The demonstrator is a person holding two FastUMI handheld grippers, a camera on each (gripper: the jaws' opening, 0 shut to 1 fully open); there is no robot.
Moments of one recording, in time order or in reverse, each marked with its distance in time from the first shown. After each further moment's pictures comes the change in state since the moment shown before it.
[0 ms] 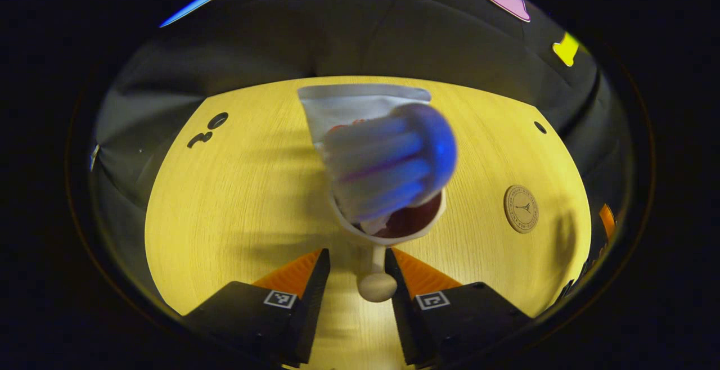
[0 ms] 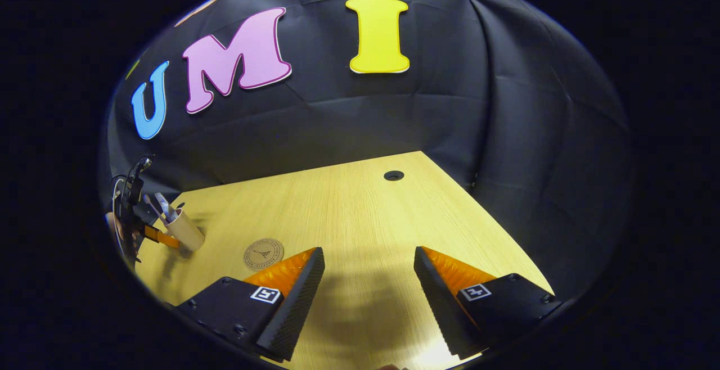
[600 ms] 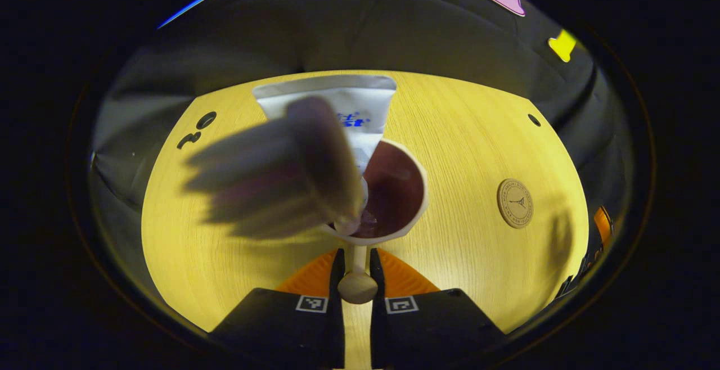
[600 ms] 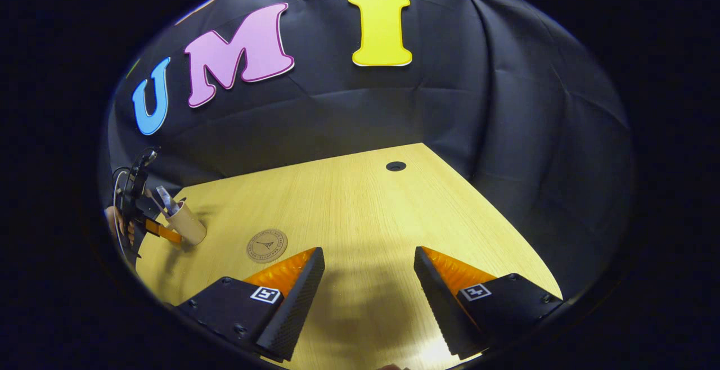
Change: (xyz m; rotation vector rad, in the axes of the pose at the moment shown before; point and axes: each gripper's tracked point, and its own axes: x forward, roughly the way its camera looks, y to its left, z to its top) left arm 0.001 -0.013 0.000 0.003 0.011 -0.024; right arm -0.005 0.008 -0.015 -0.011 0.028 0.003
